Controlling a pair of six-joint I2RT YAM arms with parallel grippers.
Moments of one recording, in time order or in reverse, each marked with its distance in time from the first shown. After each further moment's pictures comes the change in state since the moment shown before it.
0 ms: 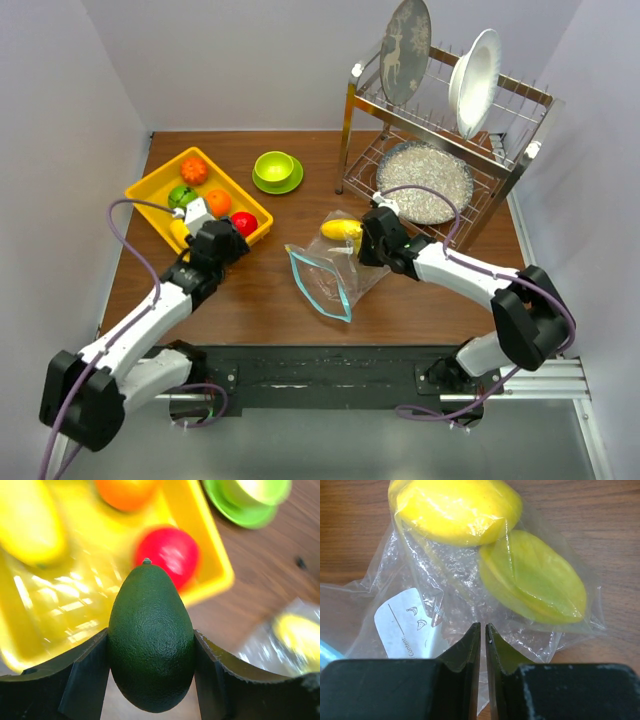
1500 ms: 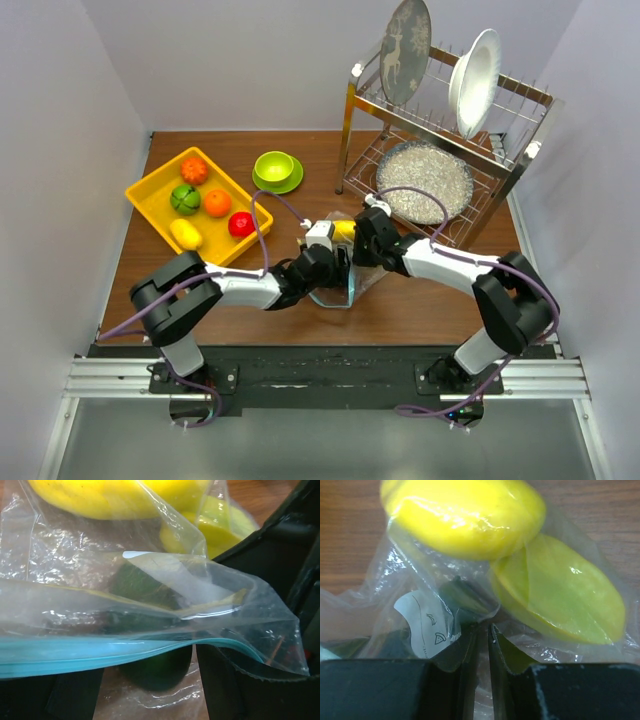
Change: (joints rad) left arm -0.529 0.725 0.174 0.577 0.175 0.010; right arm 0.011 0.105 0.022 0.057 -0.030 0.015
